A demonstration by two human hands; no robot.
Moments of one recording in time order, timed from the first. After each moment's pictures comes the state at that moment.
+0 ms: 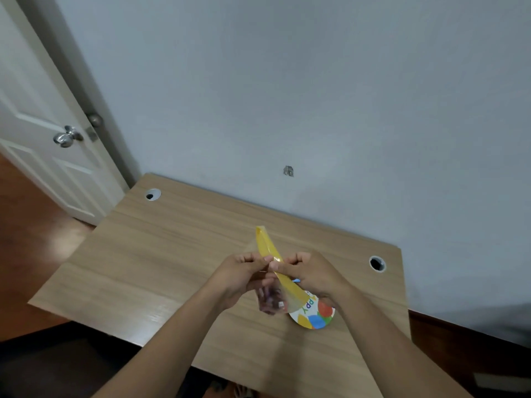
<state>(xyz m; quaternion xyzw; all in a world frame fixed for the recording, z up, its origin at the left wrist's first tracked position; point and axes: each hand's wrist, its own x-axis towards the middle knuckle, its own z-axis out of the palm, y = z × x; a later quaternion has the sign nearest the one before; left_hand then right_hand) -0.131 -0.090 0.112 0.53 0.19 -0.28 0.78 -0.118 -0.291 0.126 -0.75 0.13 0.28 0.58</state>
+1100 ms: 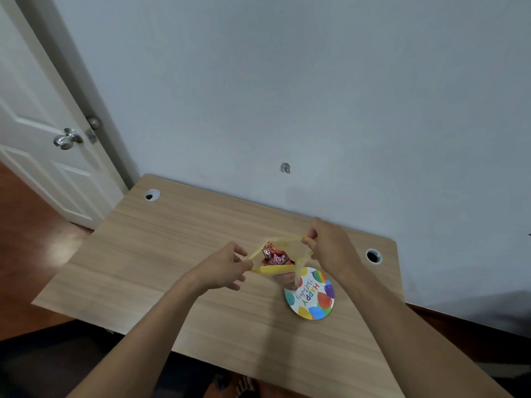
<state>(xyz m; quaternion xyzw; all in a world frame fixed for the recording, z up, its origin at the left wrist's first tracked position) -0.135 -0.045 0.122 0.80 0.09 -0.30 0.51 -0.108 -0.315 0.148 -0.98 -0.01 0.04 0.22</state>
